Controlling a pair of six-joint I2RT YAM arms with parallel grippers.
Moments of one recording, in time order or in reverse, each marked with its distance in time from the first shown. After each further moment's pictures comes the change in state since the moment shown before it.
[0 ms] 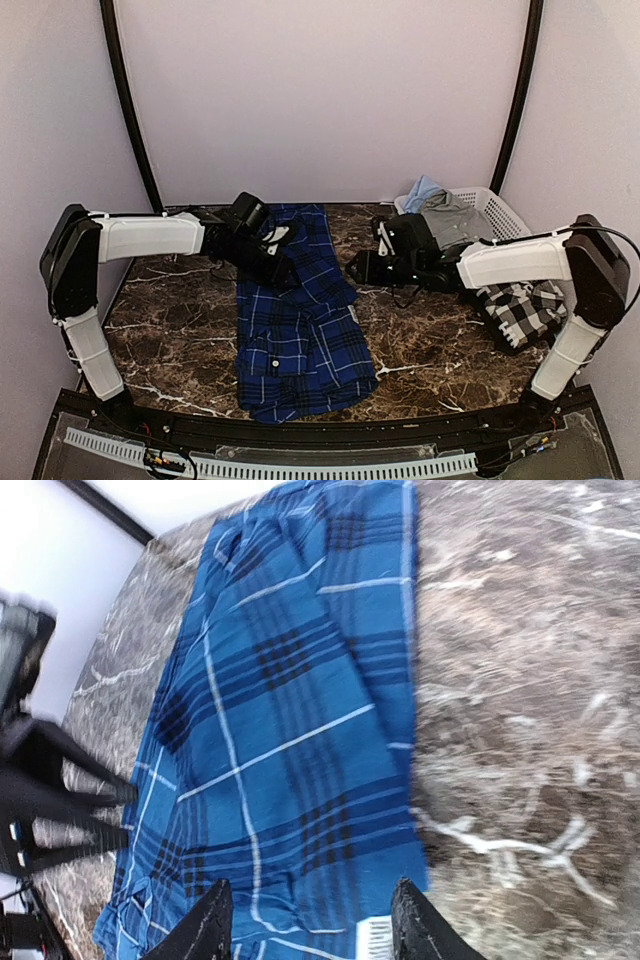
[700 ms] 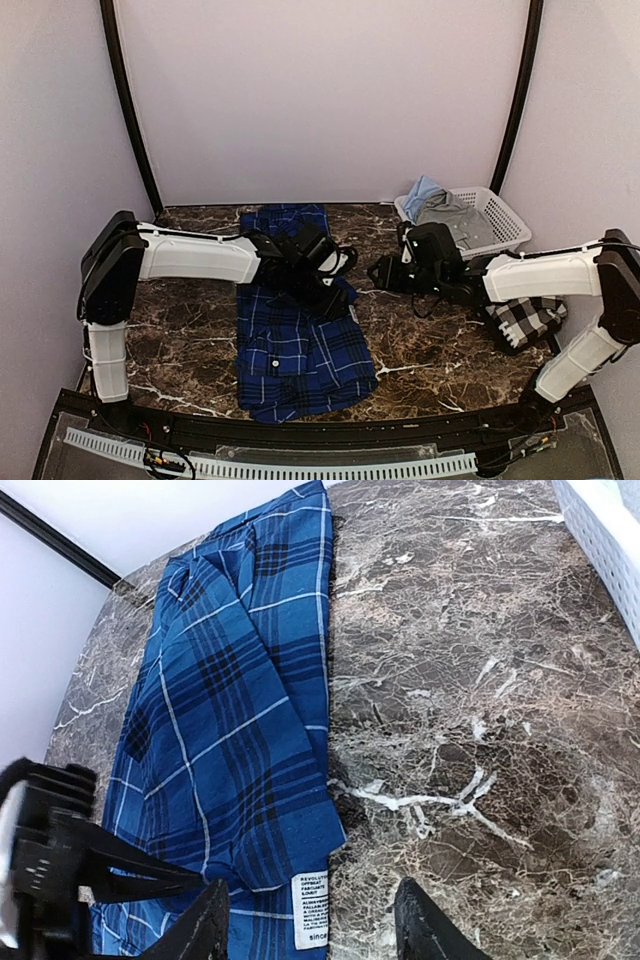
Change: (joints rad) left arm -0.315 0.170 0.134 0.071 -0.257 0.007; right arm -0.025 -0.202 -0.190 0.001 0.117 0.056
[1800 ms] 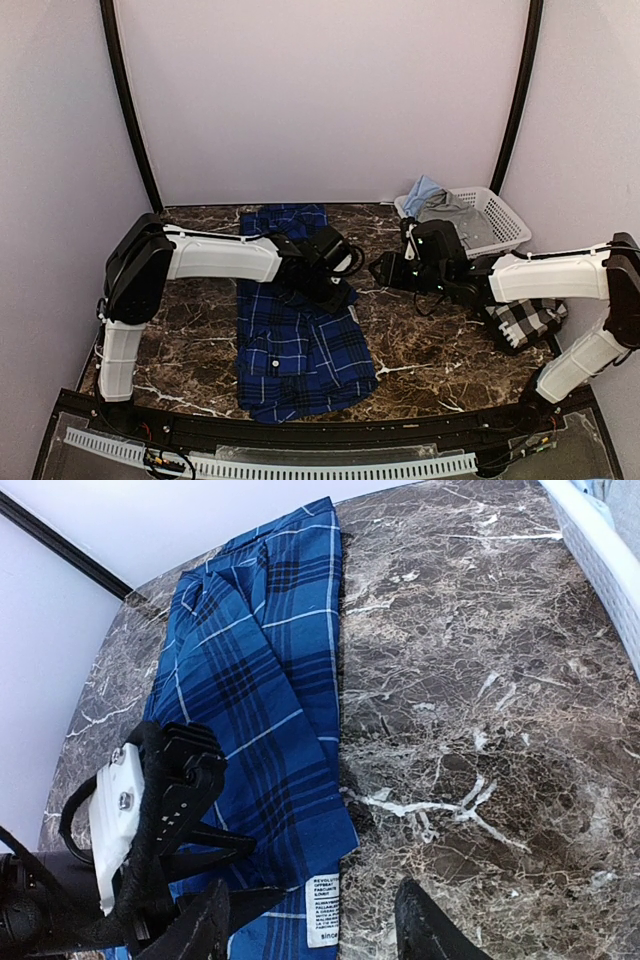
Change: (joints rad) left arm -0.017 0.161 0.174 -0.080 -0.199 -0.011; right arm 0.000 -0.043 -0.009 0.000 0.005 0.003
